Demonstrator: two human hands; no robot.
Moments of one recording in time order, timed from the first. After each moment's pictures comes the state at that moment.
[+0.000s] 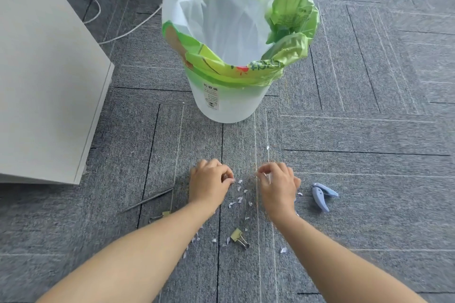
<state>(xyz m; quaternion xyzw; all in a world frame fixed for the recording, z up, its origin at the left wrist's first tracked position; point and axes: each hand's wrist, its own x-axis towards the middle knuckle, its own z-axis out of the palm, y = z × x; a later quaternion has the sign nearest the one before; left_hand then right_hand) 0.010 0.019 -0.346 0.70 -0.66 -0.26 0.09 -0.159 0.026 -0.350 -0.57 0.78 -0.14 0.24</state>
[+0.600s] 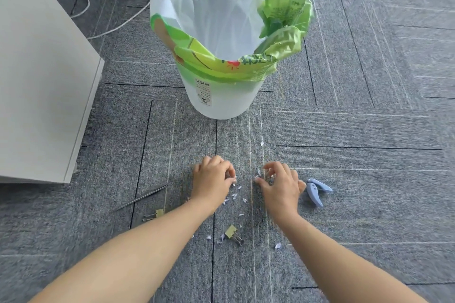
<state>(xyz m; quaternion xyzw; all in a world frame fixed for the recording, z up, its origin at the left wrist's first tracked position) -0.008 0.020 -0.343 0.67 -0.68 -0.28 0.07 -0.181 0.037 -0.355 -0.55 0.79 -0.11 0.23</state>
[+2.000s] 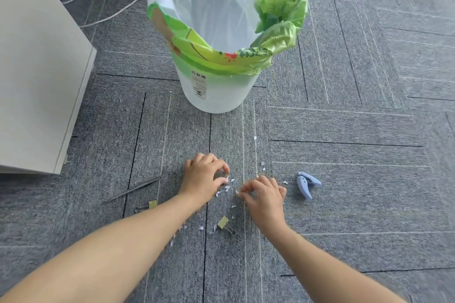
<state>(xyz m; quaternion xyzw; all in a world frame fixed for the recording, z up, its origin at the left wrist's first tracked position) 0.005 0.029 -0.346 0.62 -0.72 -0.29 0.08 -0.170 0.079 -0.347 -0.63 0.73 -0.06 0.26</state>
